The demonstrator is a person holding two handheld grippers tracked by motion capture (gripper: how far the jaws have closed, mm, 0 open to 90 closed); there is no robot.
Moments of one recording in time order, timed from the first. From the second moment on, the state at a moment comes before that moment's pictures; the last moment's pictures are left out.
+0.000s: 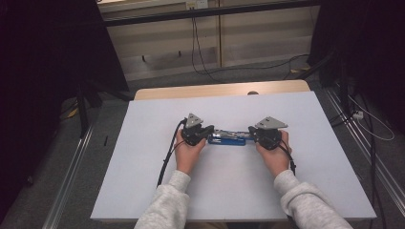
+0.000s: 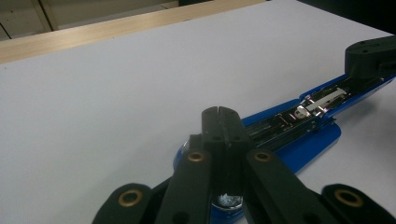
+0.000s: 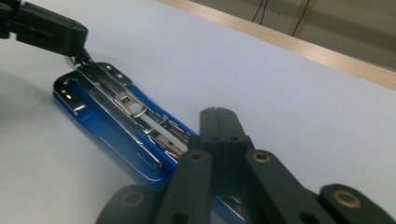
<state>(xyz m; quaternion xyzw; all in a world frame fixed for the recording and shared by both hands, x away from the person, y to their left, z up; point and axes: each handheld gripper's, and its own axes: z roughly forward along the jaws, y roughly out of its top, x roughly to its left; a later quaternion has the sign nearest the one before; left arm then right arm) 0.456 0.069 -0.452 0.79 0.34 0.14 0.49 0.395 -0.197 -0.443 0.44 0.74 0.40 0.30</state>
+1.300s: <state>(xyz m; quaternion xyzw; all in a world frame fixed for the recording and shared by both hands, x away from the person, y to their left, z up) 0.399 0.130 -0.414 0.79 0.36 0.12 0.48 0.322 -0.261 -0.424 0.37 0.79 0.44 0.22</state>
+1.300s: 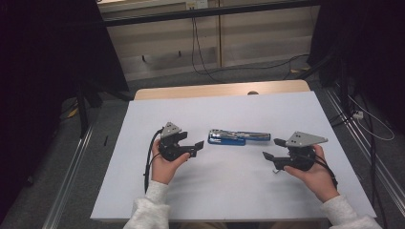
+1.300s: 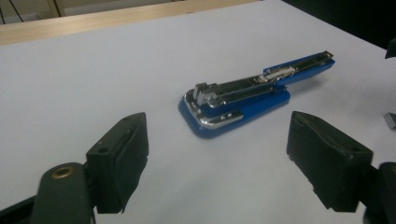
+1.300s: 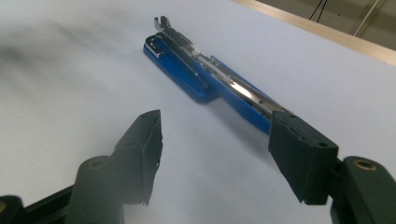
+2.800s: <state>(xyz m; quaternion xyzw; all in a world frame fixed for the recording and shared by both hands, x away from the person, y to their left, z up) 0.347 0.201 -0.426 0.76 0.38 0.15 0.50 0.299 -0.301 -0.447 0.35 0.82 0.41 0.18</state>
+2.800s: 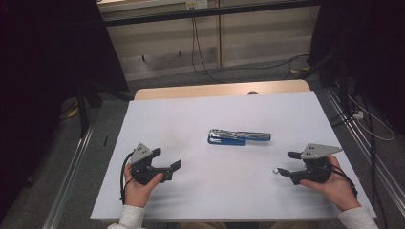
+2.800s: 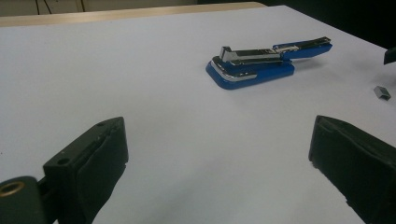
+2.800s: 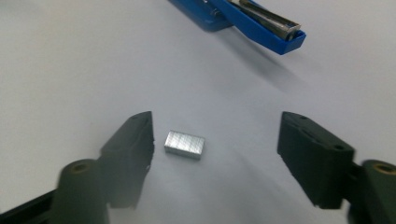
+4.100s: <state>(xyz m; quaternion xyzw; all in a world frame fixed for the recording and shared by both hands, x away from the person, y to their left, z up) 0.348 0.200 -0.426 0.77 0.38 0.15 0.50 0.311 -0.289 -0.458 0.33 0.84 0.41 0.15</state>
